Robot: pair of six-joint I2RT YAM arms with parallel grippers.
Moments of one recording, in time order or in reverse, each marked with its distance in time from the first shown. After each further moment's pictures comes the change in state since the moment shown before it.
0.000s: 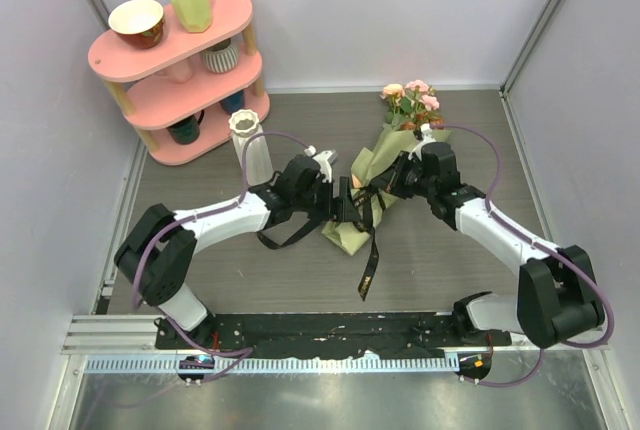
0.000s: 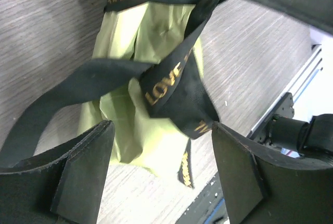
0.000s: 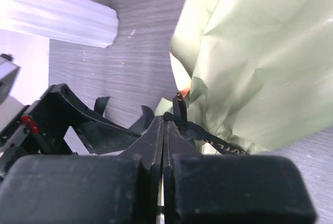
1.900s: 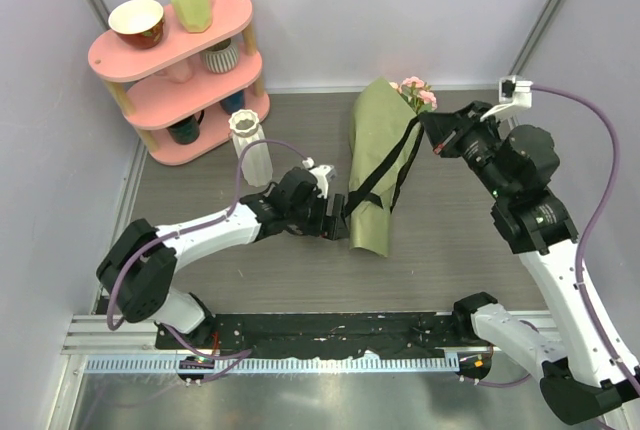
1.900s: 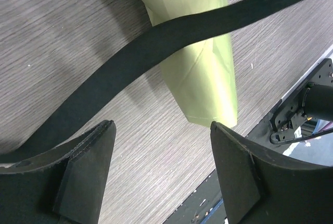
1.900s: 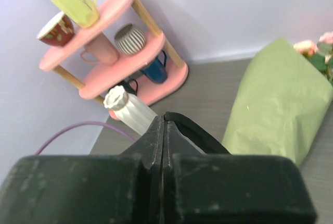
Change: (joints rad) left arm -0.046 -0.135 -0.088 -0.127 -0.057 0.090; right arm 0.000 -0.436 0.434 -0.304 0.236 -0.148
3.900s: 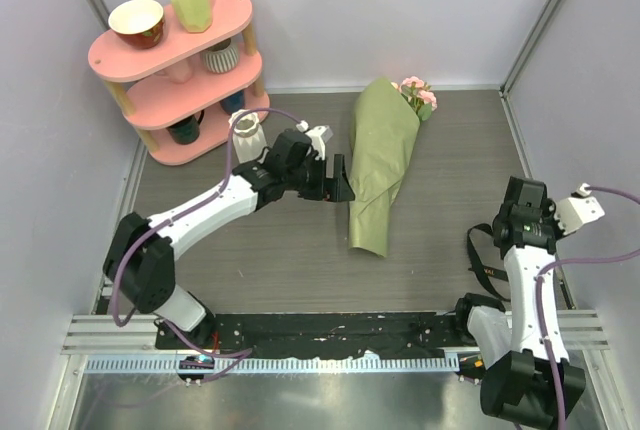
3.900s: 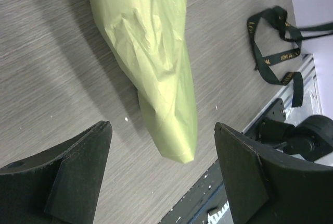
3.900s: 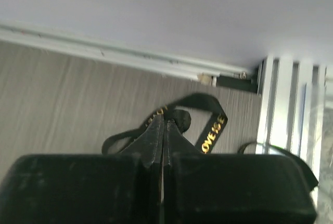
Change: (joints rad) left arm 0.108 0.014 0.258 -0.138 0.060 -0.005; right arm -0.563 -0.068 -0.459 -0.370 1.021 0.181
